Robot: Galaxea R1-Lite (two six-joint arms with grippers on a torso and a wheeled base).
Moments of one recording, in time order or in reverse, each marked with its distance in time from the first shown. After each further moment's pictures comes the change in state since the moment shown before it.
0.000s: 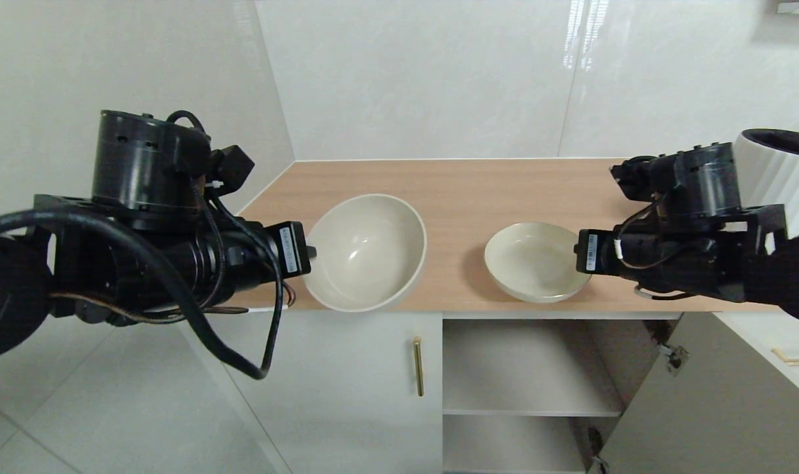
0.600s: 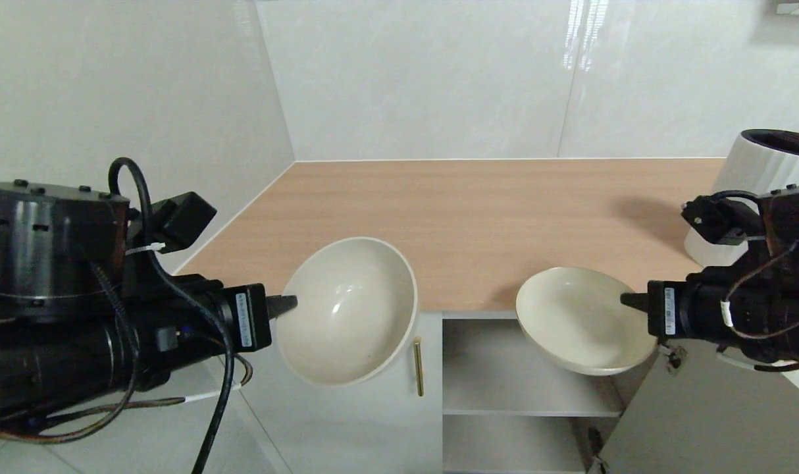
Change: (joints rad) left arm -0.026 -0.199 0.289 -0.107 -0.078 0.041; right arm 0.010 -0.280 0.255 0.123 0.092 0.002
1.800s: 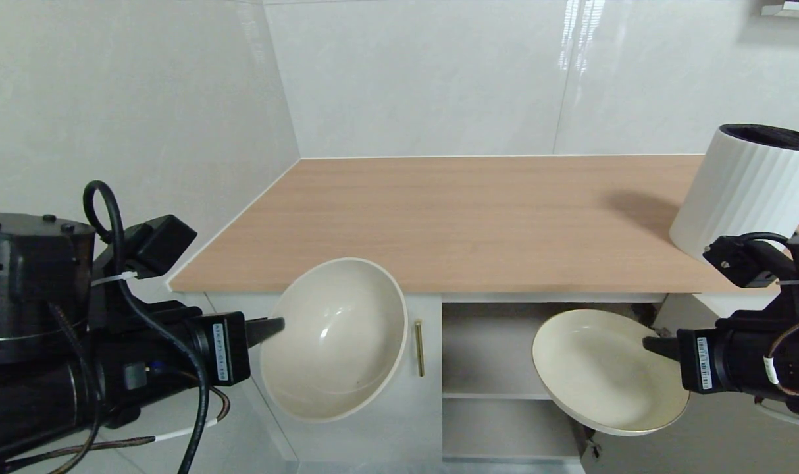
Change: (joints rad) left arm -0.001 -0.064 0.077 0.002 -0.015 0.005; right arm 0.016 -0.087 0.110 0.063 0.021 0.001
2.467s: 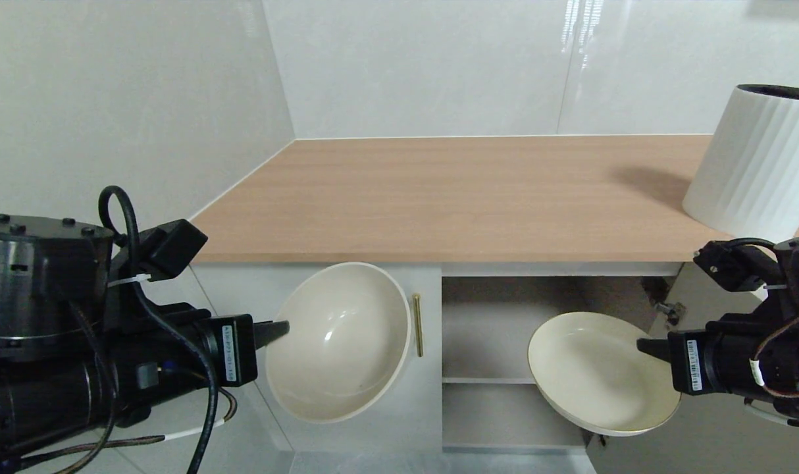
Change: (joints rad) left arm 0.000 0.021 0.000 0.000 -0.002 0.000; right arm 0.000 0.021 0.025 -0.046 -0.001 -0.005
